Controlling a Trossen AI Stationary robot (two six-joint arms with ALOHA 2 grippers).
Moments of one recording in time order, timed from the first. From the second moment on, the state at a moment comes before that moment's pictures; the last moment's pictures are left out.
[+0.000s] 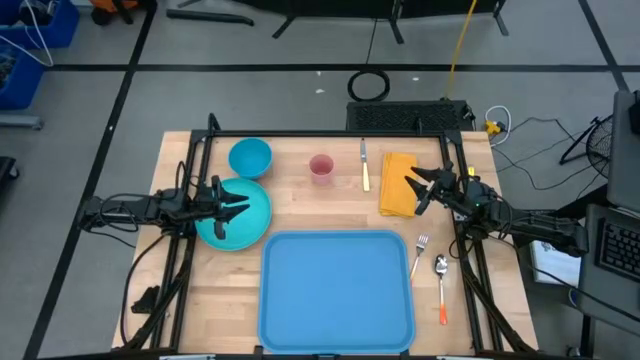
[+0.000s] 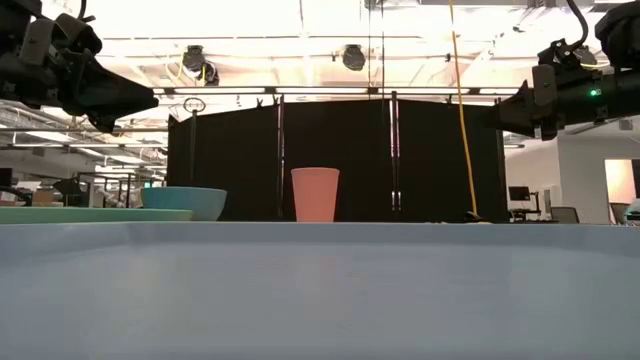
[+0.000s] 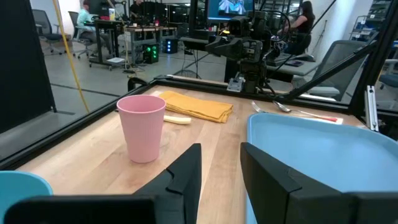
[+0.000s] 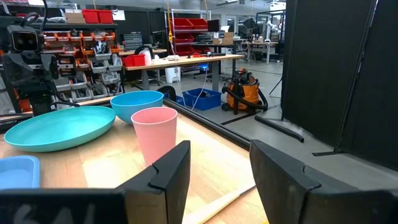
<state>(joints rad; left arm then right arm) -0.05 0.01 0.06 -0.10 -0.24 -0.11 -0.27 0.09 0.02 0.08 0.34 0.04</state>
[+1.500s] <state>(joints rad) 0.72 1.50 1.11 -0.42 0.33 -0.33 -0.27 0.09 0.01 0.25 0.34 0.09</state>
